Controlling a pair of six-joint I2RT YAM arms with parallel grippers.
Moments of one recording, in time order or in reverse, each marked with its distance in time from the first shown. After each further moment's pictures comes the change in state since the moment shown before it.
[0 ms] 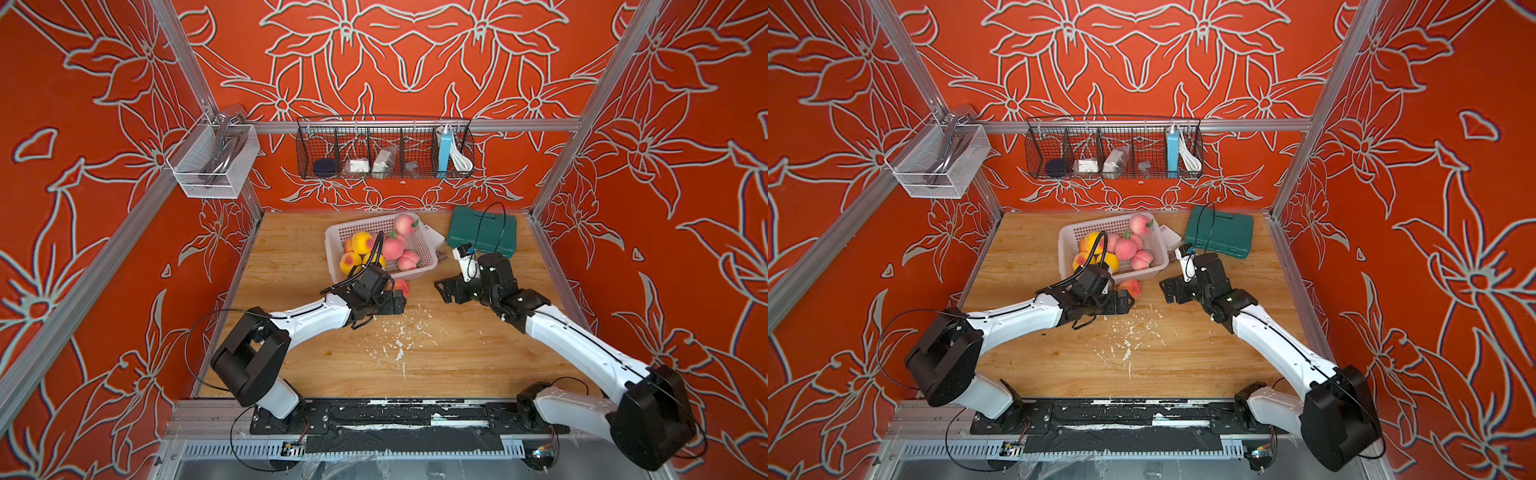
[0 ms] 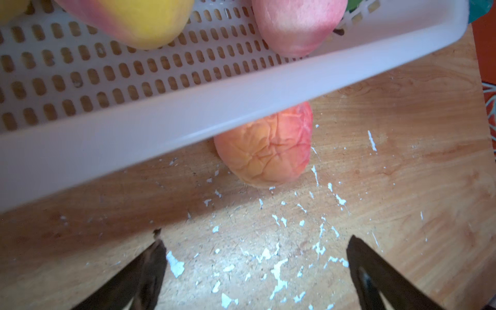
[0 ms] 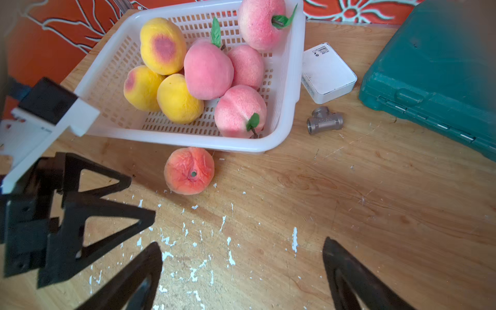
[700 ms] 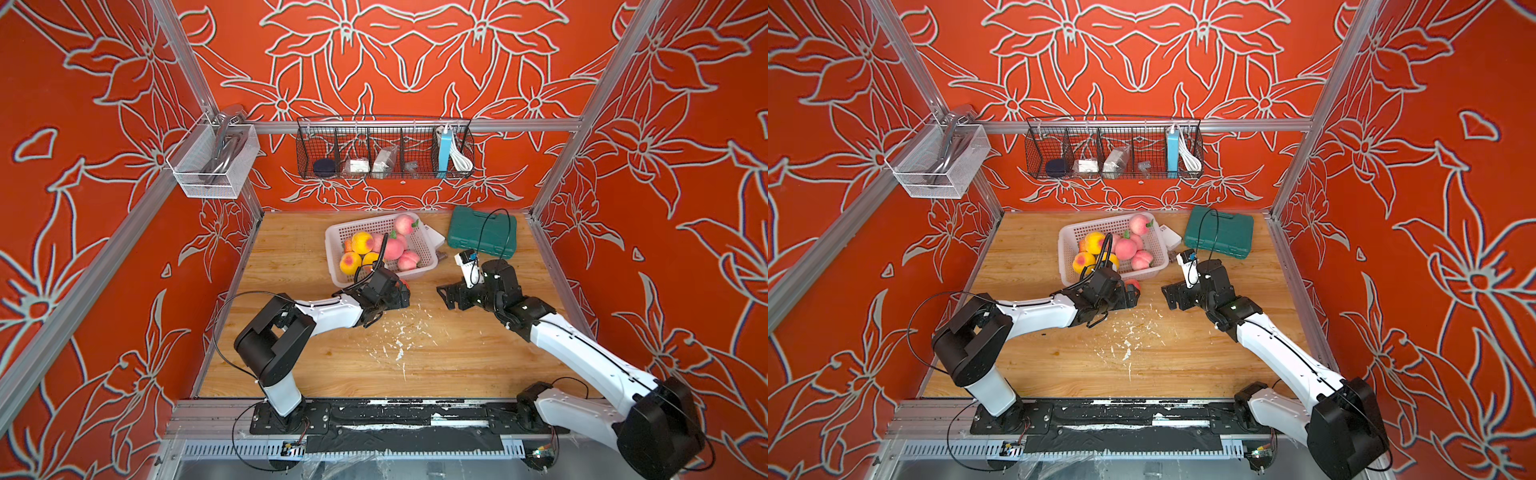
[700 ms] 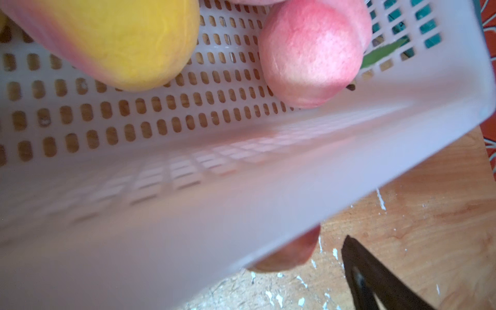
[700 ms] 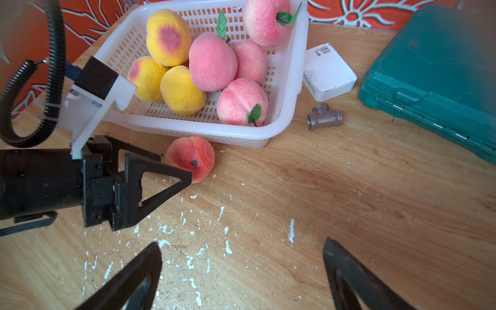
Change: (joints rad) left arm -0.028 0.147 0.000 0.239 -0.116 -0.093; right arm 0.000 -0.046 -0.046 0.016 0.000 -0.031
